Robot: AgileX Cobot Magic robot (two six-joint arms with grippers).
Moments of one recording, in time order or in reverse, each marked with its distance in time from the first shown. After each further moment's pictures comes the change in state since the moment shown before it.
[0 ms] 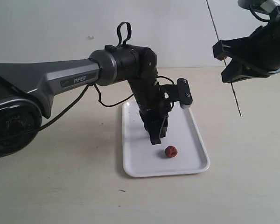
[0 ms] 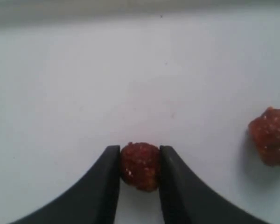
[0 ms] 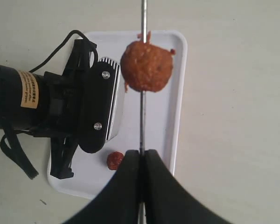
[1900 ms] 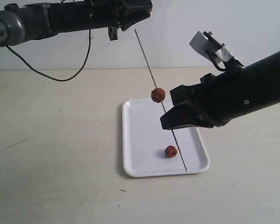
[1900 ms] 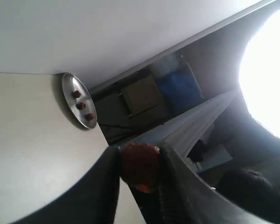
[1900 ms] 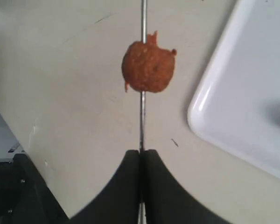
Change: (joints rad) left arm 0.422 -0.096 0.000 -1.532 0.030 -0.253; right arm 0.161 -0.001 0.258 0.671 0.046 -0.571
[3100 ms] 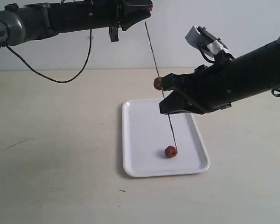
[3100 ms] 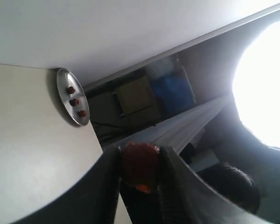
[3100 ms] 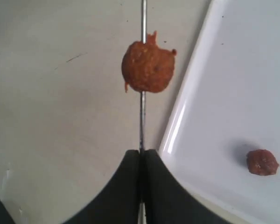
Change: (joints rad) left arm 0.000 0.000 0.000 -0.006 0.006 -0.068; right arm 0.000 0.101 -0.074 0.022 -0.131 0.014
